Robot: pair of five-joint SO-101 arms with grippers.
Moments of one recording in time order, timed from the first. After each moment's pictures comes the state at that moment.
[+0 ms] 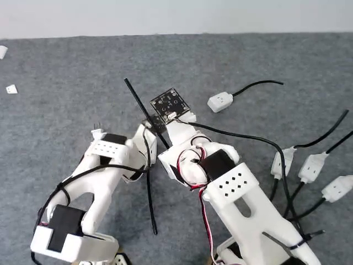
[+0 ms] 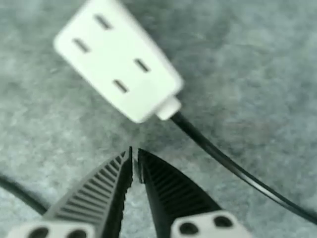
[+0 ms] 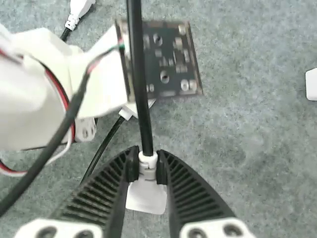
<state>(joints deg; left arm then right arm) 9.4 -2.6 43.0 58.8 -27.4 -35.7 -33.1 36.5 61.5 1.3</state>
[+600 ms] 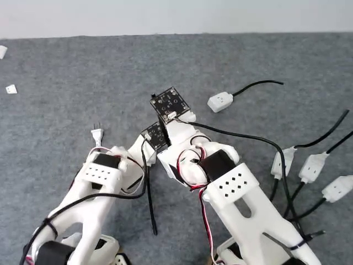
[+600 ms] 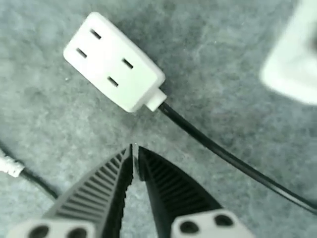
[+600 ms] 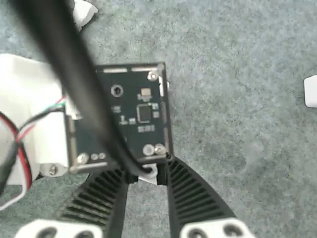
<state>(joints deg) 10.6 -22.5 58.6 50.7 -31.0 -35.8 -33.1 36.5 60.4 1.3</state>
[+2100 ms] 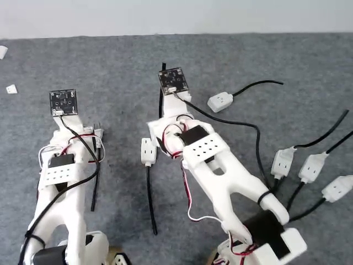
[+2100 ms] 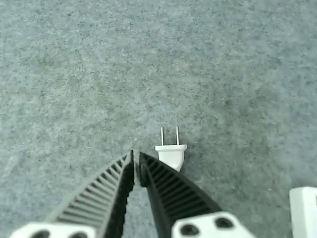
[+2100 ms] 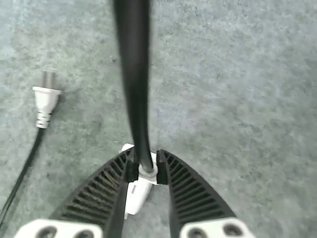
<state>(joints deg) -15.3 -23.7 58.9 24.1 0.4 -33.3 -5.1 26.8 36.7 -13.8</state>
